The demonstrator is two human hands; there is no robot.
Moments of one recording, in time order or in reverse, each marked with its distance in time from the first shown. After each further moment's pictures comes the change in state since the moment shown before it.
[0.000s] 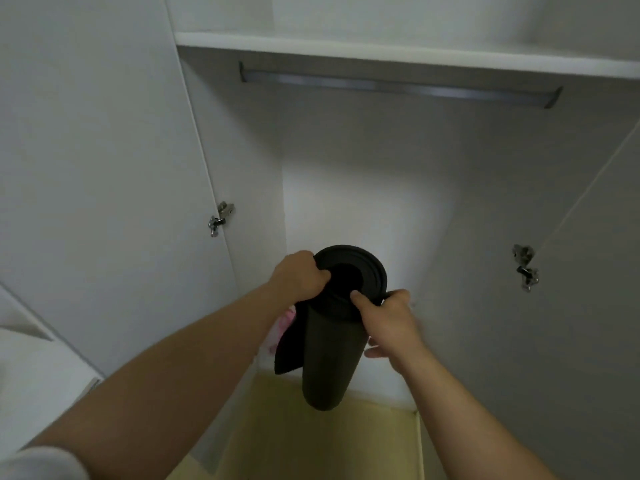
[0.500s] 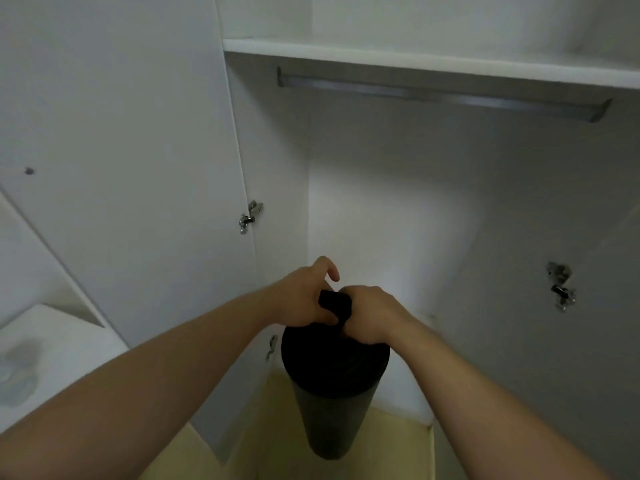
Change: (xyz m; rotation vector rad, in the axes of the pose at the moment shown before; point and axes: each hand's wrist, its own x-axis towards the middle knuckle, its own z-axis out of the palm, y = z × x) left_hand -0.046 -0.042 -0.025 -0.086 -0.219 0.343; right_hand 0.007 -0.042 0.033 -0.915 -0.382 -0.475
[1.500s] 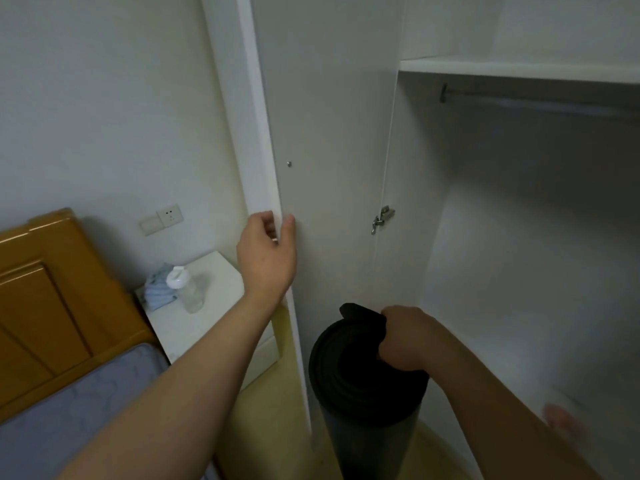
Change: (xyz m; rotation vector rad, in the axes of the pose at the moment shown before) left_hand -0.165 -0.026 -0.055 -0.073 1.605 -0.512; right_hand -0.015 -0.082 0.039 -0.184 -0.141 -0.336
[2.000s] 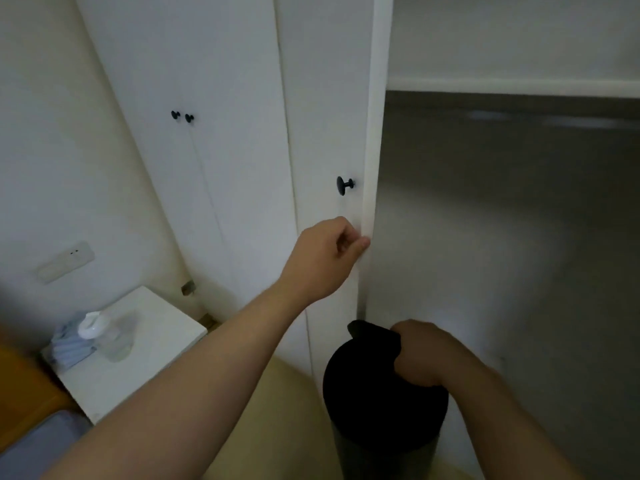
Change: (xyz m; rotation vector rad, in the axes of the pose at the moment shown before) left_hand -0.071 0.116 0.094 -0.023 -0.727 0.539; right_hand -0.064 0.103 -0.016 0.096 0.006 0.235
